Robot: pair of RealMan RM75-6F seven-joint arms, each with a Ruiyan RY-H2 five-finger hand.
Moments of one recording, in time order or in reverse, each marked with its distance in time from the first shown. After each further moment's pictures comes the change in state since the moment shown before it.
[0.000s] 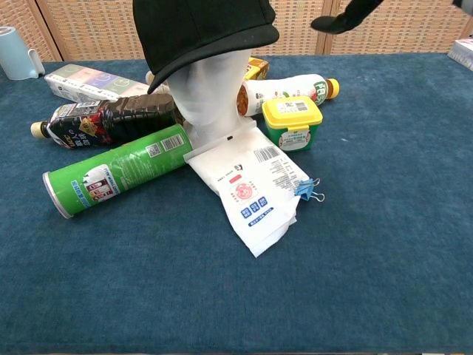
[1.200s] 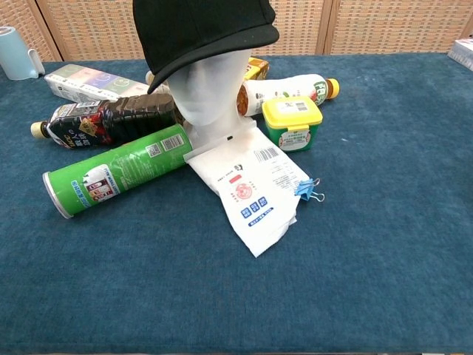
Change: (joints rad) left arm 0.040 -0.102 0.027 0.006 0.019 0.066 0.117; right arm -0.400 0.153 -0.190 0.236 0.039 0.146 0.405
